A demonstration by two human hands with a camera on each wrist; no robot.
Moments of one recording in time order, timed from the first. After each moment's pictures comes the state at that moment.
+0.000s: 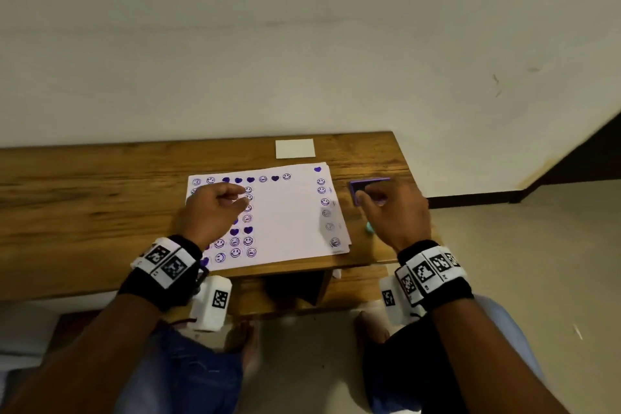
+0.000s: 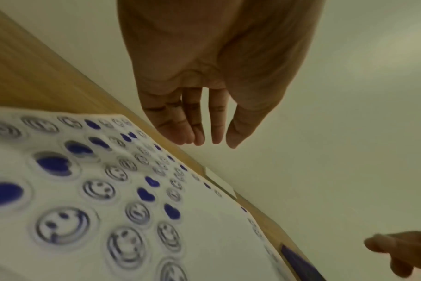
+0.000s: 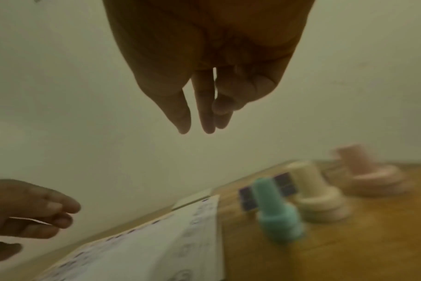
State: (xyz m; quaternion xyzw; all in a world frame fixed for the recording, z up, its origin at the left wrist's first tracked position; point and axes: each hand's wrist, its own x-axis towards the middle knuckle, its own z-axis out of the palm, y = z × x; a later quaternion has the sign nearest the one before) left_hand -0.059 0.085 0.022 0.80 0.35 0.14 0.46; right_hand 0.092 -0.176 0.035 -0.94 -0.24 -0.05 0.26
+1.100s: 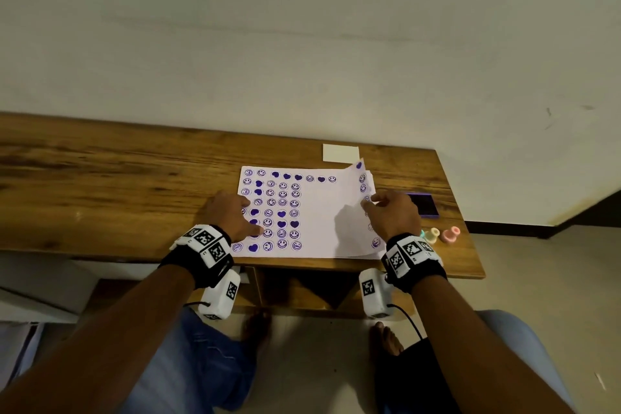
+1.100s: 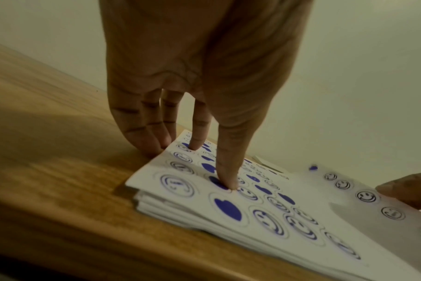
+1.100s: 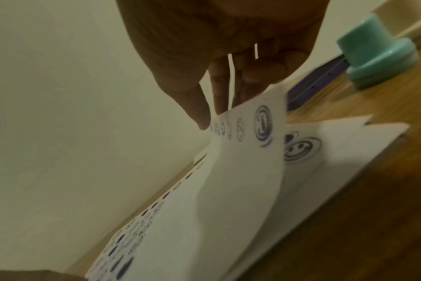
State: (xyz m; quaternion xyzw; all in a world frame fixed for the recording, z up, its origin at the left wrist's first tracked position) left_hand -0.101 0.142 -0.006 0.87 0.44 -0.05 0.24; right_hand 0.085 -0.090 0.000 -0.94 -0.10 0.10 0.32
